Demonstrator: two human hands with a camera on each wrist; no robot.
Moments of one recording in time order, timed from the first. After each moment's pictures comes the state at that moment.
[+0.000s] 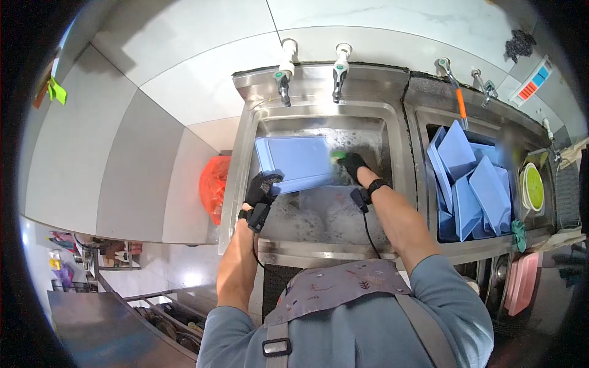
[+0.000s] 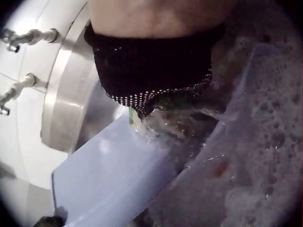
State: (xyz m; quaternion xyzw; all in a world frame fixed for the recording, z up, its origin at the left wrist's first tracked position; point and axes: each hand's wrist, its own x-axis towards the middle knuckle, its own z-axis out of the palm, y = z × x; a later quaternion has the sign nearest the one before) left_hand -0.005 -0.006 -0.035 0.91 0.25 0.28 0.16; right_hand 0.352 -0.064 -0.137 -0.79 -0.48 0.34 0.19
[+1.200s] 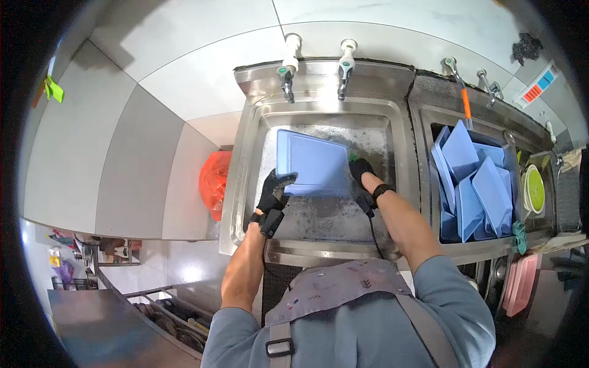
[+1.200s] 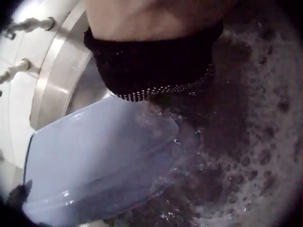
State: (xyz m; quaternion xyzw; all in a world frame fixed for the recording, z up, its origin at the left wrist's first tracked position) left_hand 0.022 -0.039 -0.030 0.76 0.31 0.30 0.48; right_hand 0.350 -0.080 -0.192 -0.84 -0.46 0.27 0.12
